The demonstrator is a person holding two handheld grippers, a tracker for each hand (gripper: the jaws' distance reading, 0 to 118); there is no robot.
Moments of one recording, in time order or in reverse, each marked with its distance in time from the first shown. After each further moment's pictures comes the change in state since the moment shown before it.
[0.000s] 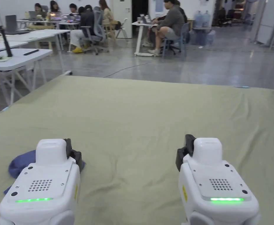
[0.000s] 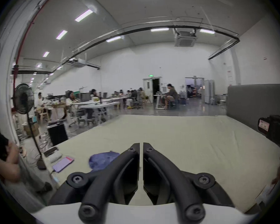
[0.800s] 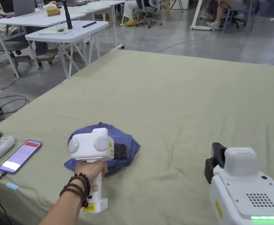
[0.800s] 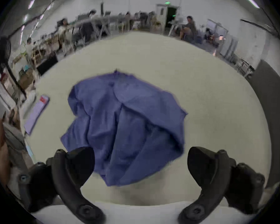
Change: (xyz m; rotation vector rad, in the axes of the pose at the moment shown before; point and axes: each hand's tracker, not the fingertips) left arm -0.094 -0.126 -0.281 -0.880 0.018 0.182; right arm -0.063 -0.046 -0.062 -0.157 0.132 0.074
